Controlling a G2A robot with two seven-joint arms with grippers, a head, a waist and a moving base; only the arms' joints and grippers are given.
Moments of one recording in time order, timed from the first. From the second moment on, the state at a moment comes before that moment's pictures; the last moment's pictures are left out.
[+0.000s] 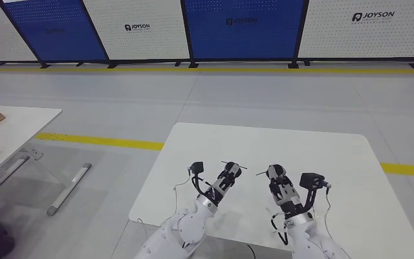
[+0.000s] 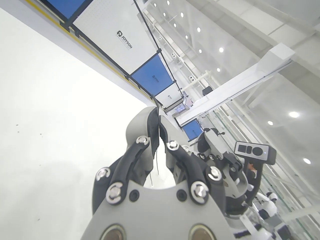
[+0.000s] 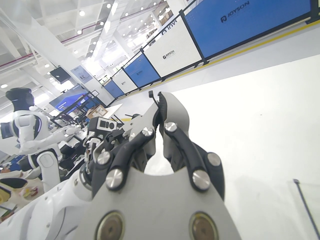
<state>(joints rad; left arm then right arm) 1.47 -1.25 -1.00 -1.57 0.24 -0.28 0.20 -1.53 -1.22 1.01 -1.82 -0.69 0.03 -0.15</state>
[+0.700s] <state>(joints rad) 1.48 -1.26 -0.99 -1.55 0.25 -0.30 0.19 -1.50 -1.24 0.98 -1.75 -0.69 0.04 -0.23</state>
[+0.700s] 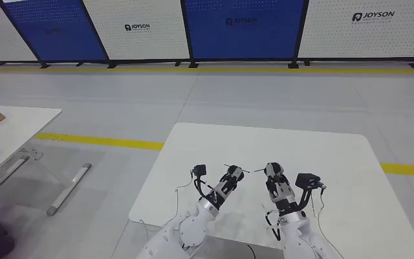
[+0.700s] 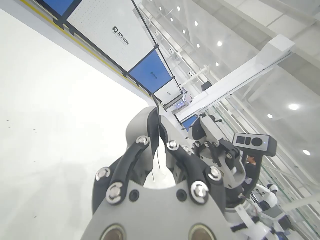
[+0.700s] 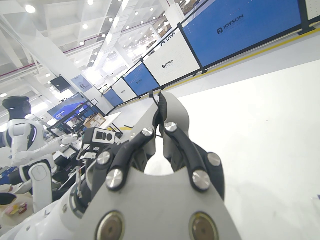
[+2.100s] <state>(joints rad) 1.49 -1.26 -1.00 -1.57 0.24 -0.31 0.20 -1.47 -1.29 0.96 -1.67 -0.68 0.02 -0.25</state>
